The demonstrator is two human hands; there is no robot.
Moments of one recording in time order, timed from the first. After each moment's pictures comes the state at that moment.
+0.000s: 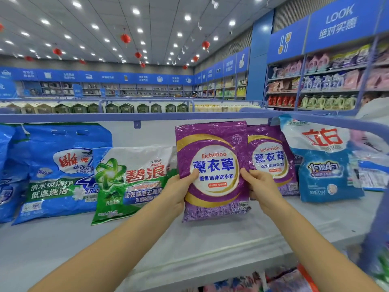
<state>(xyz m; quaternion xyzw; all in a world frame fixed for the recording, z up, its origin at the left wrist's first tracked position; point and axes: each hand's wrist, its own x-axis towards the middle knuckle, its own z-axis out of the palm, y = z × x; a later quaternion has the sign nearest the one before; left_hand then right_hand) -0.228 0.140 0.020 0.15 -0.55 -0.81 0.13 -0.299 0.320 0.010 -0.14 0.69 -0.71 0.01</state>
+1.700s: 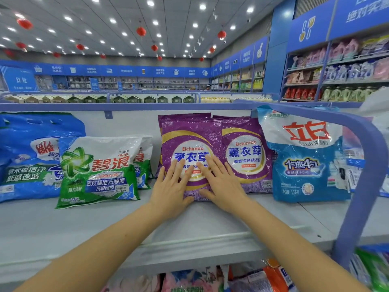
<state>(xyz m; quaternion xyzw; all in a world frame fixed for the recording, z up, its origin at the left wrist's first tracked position) -0.263 0.198 -0.025 0.08 -0.98 0.09 0.16 -0.357 0.348 -0.023 -0.43 0.87 -0.05 -0.22</state>
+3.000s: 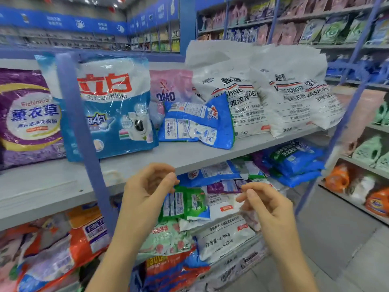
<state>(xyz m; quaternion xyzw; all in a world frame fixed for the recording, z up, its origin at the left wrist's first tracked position) -0.279 0.644 -0.039 -0.08 -0.74 -0.63 0.24 -0.287 0.857 -0.063 -0.09 0.73 -0.66 -0.18</state>
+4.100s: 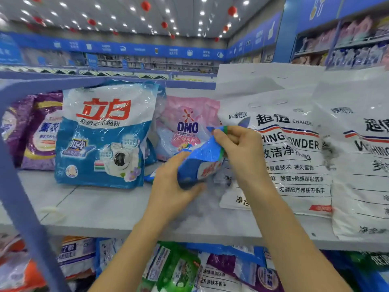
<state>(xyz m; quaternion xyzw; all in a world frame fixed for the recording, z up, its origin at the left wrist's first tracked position) -0.500 0.719 -0.026 0.04 -0.83 -0.40 0.39 -0.576 0.837 0.051 -0.35 0.63 -0.69 -0.05</state>
